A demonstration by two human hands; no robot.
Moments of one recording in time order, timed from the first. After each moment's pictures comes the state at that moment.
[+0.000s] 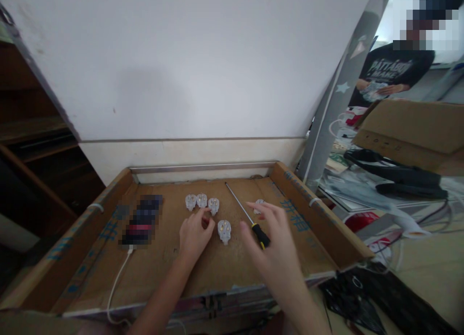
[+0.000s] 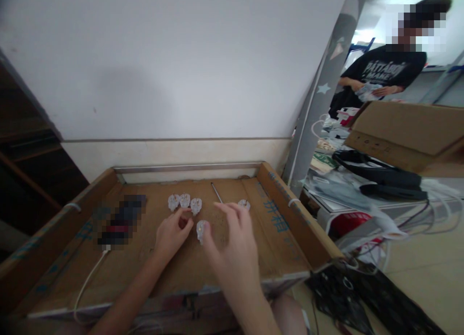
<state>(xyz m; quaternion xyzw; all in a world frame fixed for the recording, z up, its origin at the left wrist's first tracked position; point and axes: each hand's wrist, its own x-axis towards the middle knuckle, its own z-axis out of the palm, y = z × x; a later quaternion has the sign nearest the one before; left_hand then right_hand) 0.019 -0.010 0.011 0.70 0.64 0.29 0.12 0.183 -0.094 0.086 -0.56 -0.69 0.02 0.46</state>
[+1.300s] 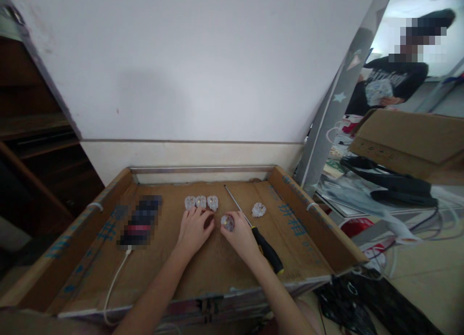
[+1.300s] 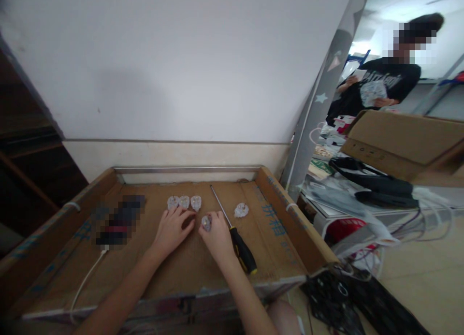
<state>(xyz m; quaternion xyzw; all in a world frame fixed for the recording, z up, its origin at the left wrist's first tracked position) 0.013 0.004 0.004 0.81 0.54 0.23 -0.03 0.167 -0.010 -0.002 -0.62 -0.67 0.16 0.36</state>
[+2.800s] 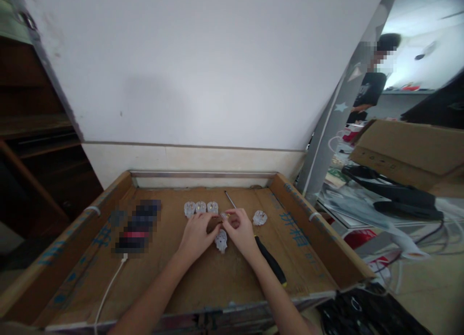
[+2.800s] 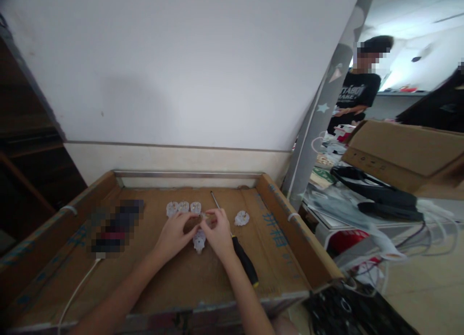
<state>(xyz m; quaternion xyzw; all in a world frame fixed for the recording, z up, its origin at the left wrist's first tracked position) 0.020 0.013 0.008 0.80 0.51 0.31 0.09 0.173 0.020 -0.008 -0.53 -0.62 0.24 0.52</state>
